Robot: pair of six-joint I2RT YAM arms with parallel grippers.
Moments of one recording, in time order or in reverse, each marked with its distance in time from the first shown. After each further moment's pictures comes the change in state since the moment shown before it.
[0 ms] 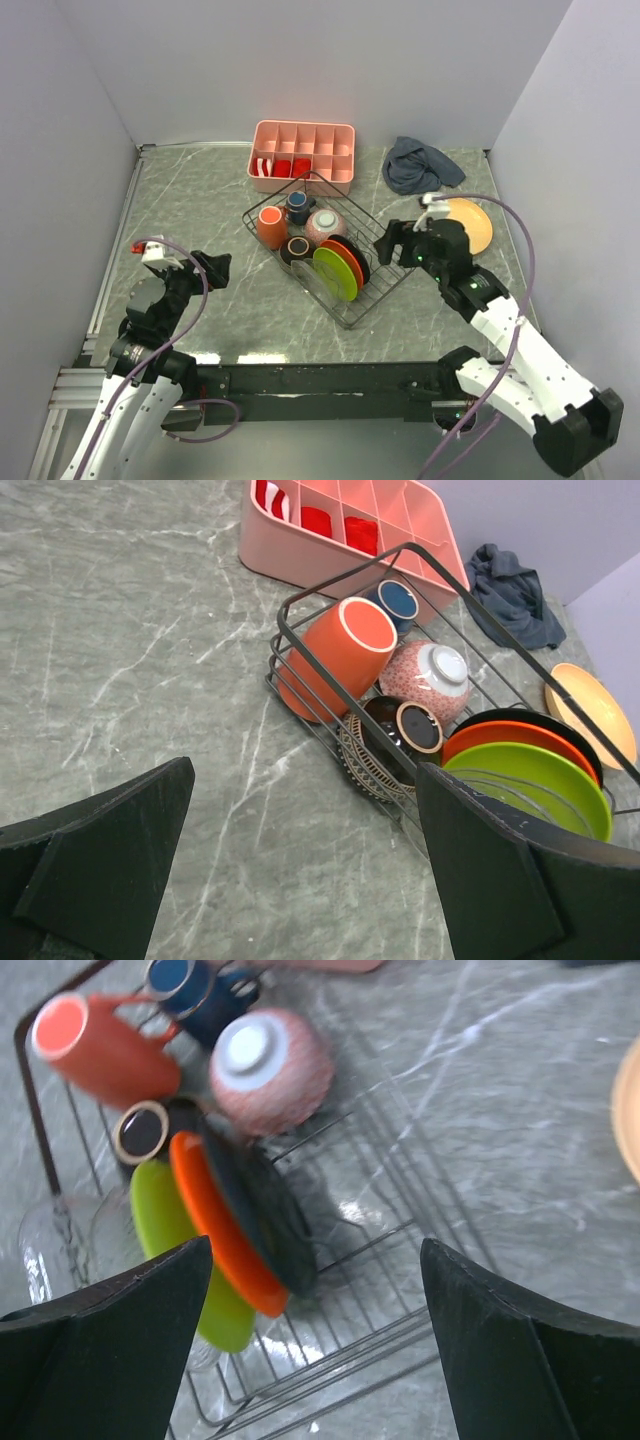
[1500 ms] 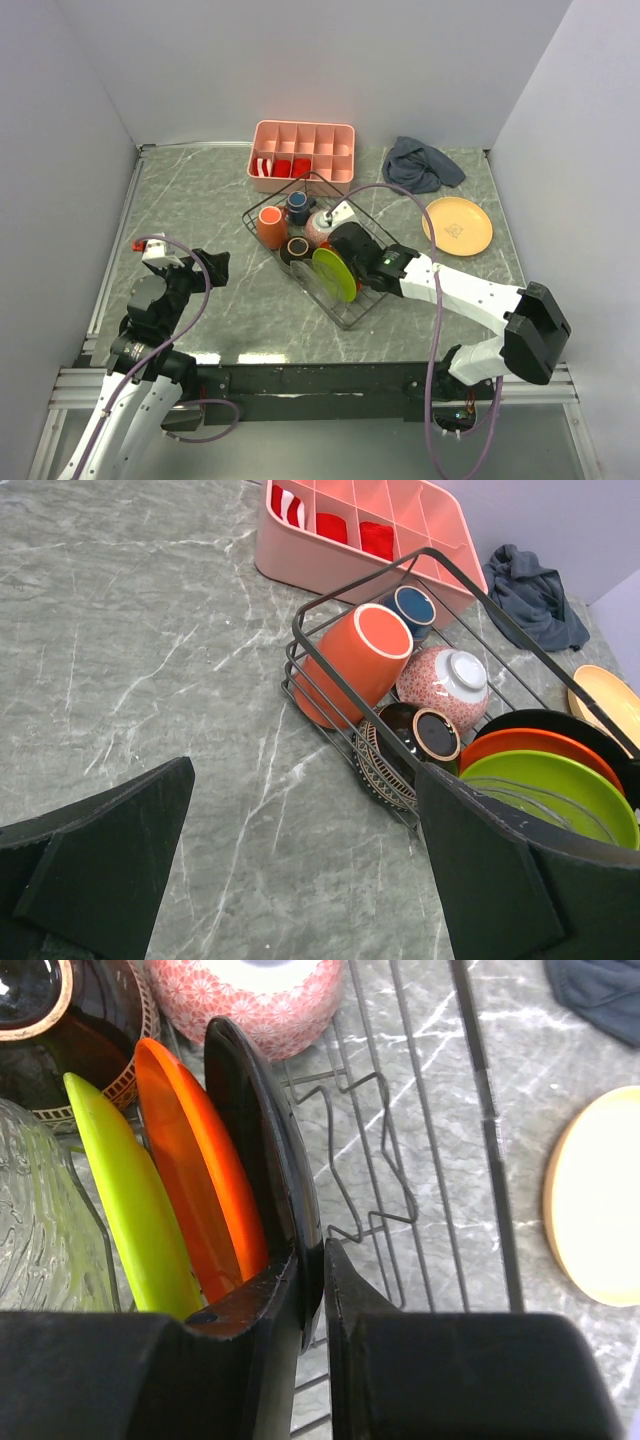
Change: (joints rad) left arm 0.000 0.023 0.005 0.014 -0.025 0.040; right arm 0.468 0.549 0.259 -0.117 0.504 -0.264
